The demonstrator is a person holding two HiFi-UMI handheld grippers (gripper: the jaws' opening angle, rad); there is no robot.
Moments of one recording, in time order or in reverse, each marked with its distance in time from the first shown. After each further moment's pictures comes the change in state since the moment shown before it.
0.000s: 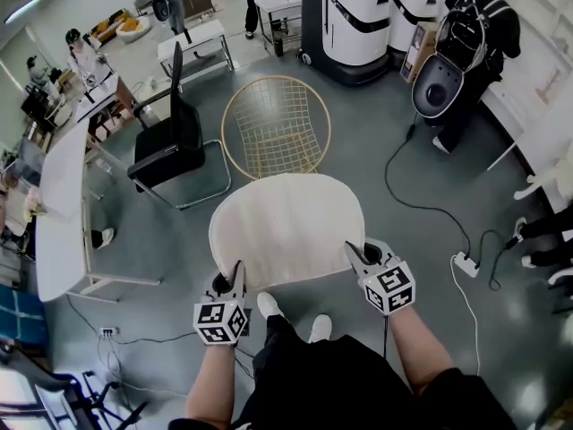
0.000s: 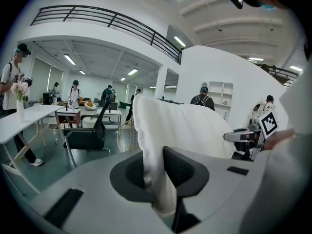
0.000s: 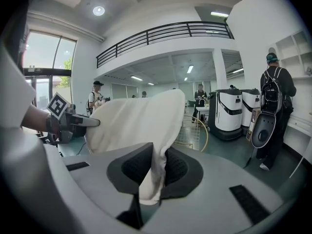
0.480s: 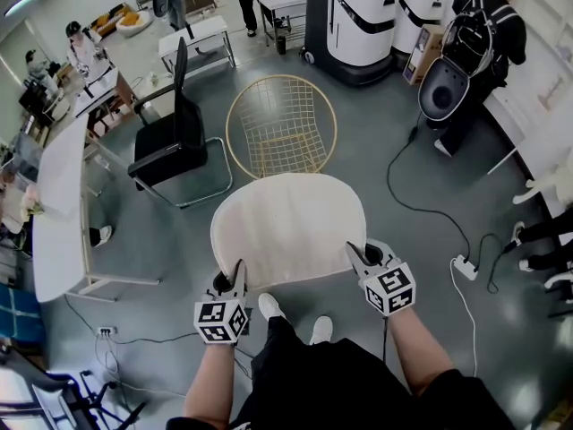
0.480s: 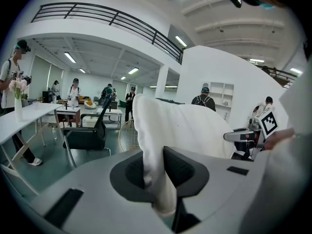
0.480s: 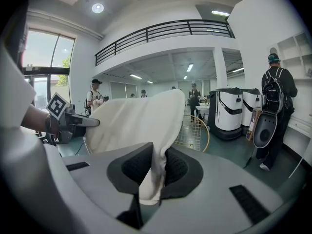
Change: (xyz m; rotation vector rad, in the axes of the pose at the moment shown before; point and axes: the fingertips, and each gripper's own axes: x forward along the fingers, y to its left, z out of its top) left arm 0.012 0.036 0.006 -0.013 0.010 -0.012; right arm 0.033 0.013 0.012 0.001 0.021 -0.013
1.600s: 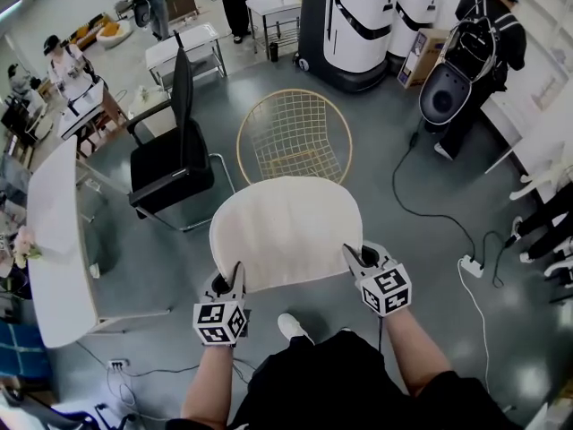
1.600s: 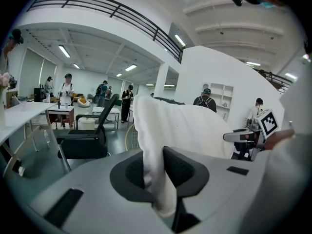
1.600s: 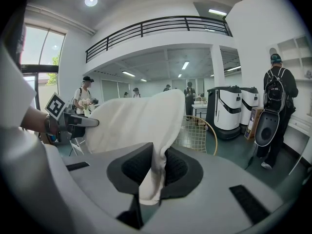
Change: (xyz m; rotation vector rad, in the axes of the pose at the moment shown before) left arm 0.076 0.164 0.050 0.010 0.020 -0.078; right arm 0.157 0.042 0.059 0.037 0.021 -0.082
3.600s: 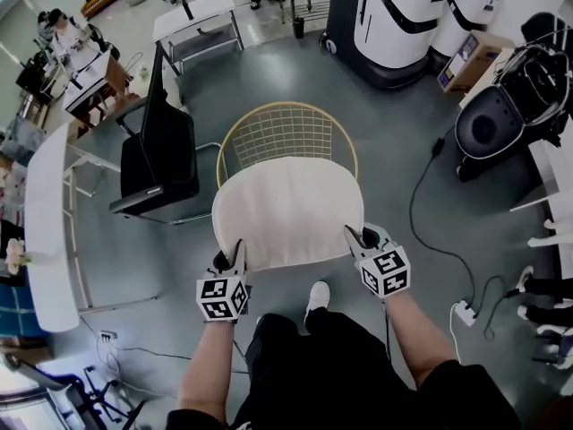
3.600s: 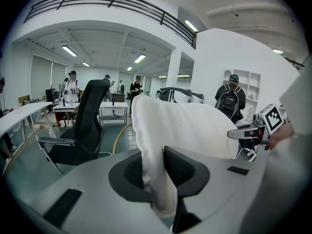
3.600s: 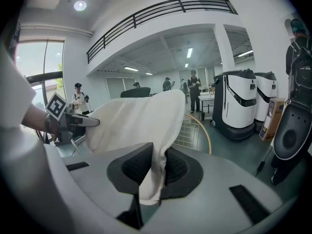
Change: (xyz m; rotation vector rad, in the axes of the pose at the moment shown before) left arm 0.317 -0.026 0.070 -0.036 0.096 0.191; right arm 0.205 -0.293 0.044 0.005 0.085 0.160
